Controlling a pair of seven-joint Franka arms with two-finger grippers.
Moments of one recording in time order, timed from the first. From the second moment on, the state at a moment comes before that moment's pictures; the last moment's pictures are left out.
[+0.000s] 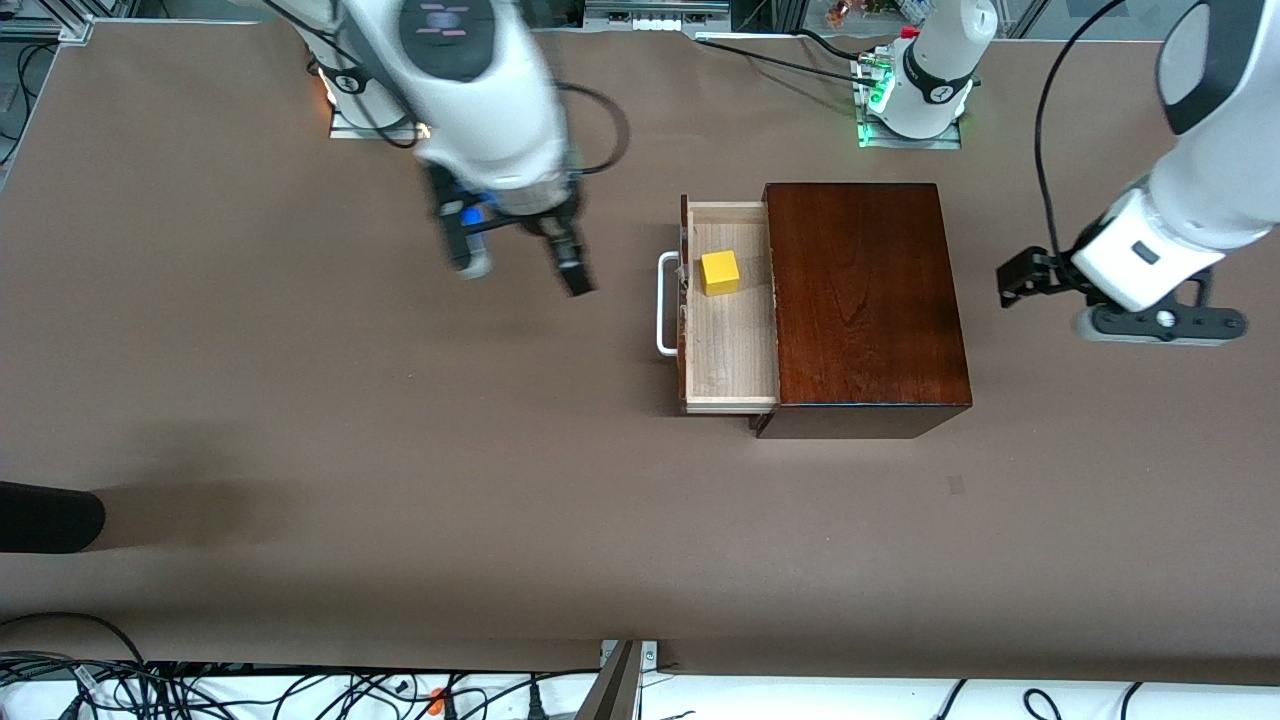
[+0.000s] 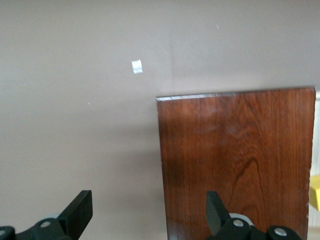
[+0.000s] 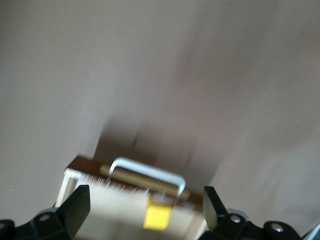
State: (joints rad) left arm -0.03 0.14 -0.13 -1.55 0.04 1.60 -0.10; right arm 0.58 0.49 0.05 -1.03 0.09 1.47 1.77
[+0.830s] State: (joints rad) left arm -0.08 0.26 -0.45 -1.55 -0.02 1.65 0.49; right arm 0.46 0.13 -0.38 -1.44 0.04 1.48 0.40
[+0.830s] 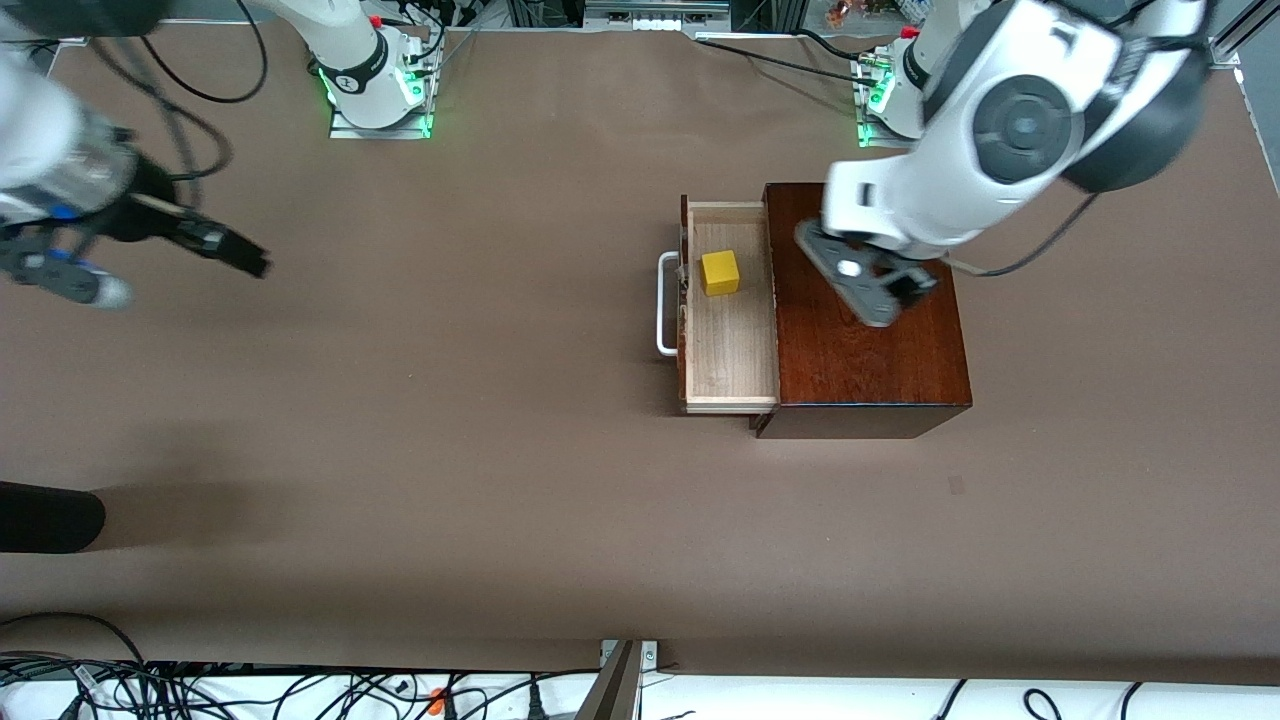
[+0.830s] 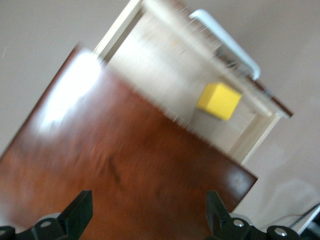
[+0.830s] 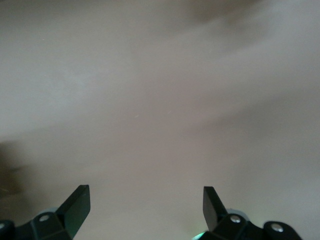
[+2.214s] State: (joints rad) left arm -0.36 0.67 -0.57 -1.57 0.31 2.12 0.65; right arm 0.00 0.06 -0.04 -1.53 -0.02 1.58 0.00
